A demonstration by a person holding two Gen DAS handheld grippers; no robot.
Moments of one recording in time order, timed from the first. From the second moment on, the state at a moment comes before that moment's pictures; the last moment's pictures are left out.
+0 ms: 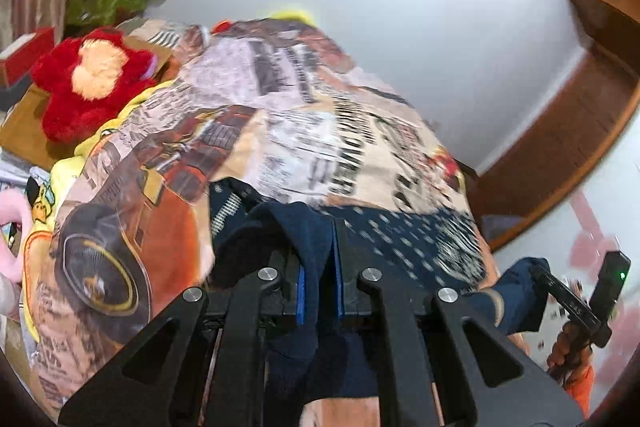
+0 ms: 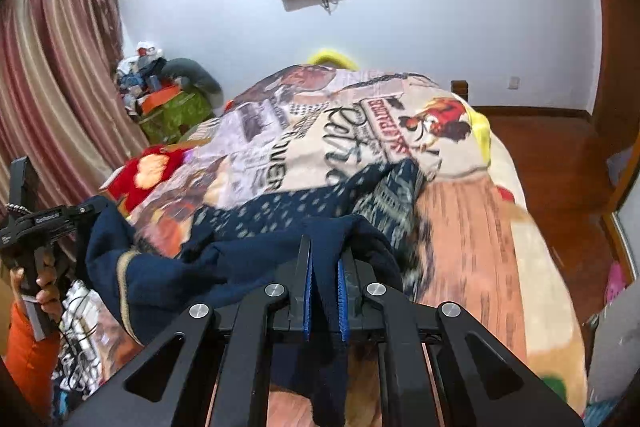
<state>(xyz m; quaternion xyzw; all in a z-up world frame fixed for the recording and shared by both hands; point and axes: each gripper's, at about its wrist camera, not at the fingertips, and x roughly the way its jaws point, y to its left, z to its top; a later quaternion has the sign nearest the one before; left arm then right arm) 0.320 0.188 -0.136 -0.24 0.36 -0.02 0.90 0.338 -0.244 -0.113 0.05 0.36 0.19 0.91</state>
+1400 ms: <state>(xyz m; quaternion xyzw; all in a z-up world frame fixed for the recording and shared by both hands) 0.328 0.113 -0.166 0.00 0.43 -0.04 0.90 0.375 -0.210 -0.127 -0.03 0.41 0.21 0.89</state>
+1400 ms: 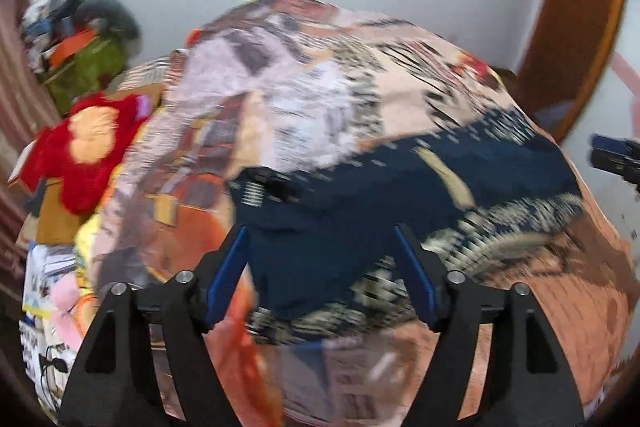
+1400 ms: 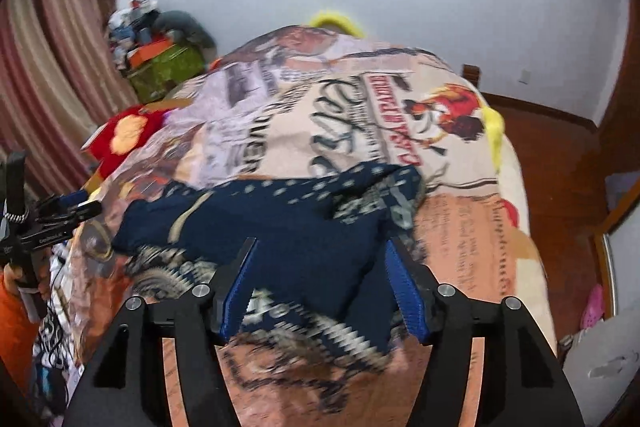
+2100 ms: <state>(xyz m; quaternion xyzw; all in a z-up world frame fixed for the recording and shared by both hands) 0.402 0.099 -0.219 0.04 0.48 -0.02 0.88 0.430 -0.116 -0.206 -0.15 0.47 0.23 0.84</state>
